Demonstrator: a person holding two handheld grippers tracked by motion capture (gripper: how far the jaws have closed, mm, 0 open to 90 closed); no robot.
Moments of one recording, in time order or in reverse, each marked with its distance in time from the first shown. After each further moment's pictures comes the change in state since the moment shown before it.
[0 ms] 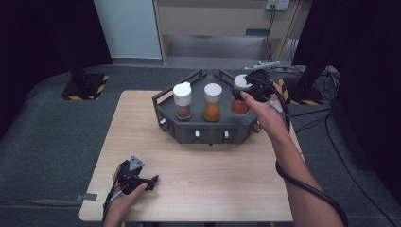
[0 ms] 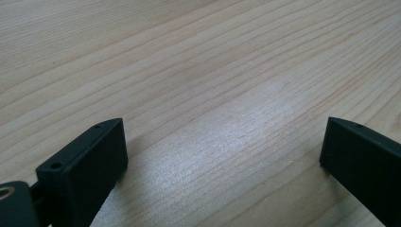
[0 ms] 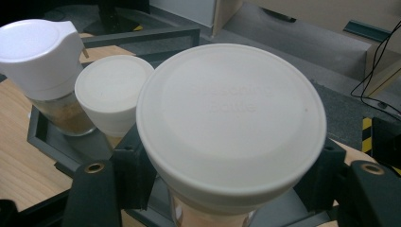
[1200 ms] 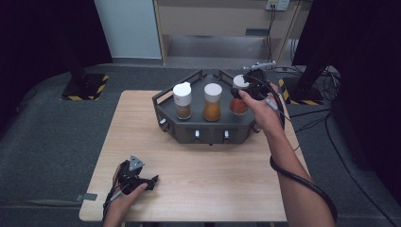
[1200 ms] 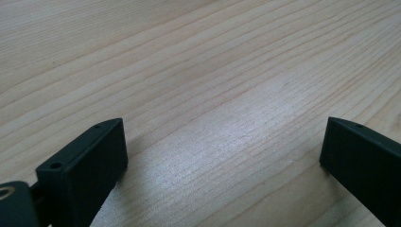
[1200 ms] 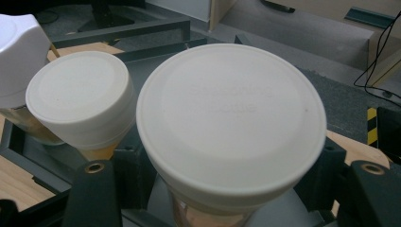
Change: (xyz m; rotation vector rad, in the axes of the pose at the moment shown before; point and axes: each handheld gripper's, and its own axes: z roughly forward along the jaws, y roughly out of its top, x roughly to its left) left arm 0.000 0.000 0.000 0.000 0.000 0.000; right arm -0.009 -0.003 0.026 0.018 -0.007 0.041
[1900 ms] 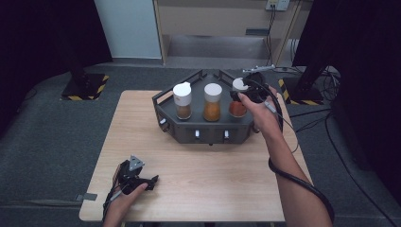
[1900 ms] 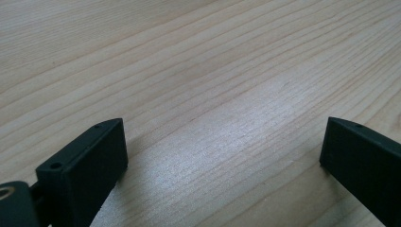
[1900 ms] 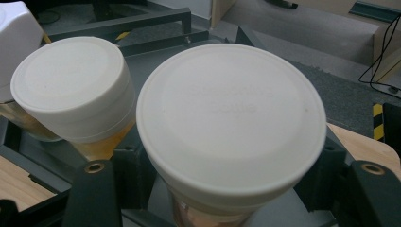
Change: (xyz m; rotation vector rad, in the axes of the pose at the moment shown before) left arm 0.000 0.000 0.000 0.000 0.000 0.000; right arm -0.001 -0.008 0.008 0.003 0.008 0.014
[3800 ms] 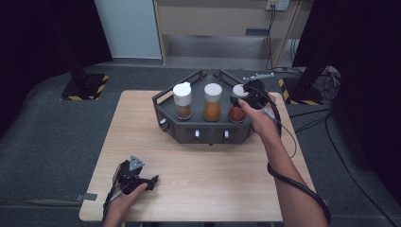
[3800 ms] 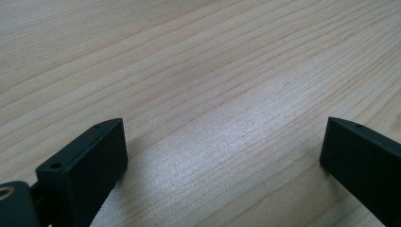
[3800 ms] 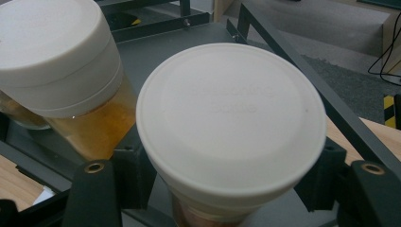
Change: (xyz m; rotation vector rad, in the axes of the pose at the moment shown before) left arm 0.000 0.000 0.000 -0.001 0.000 0.000; right arm -0.006 -0.022 0.014 0.004 0.015 0.024
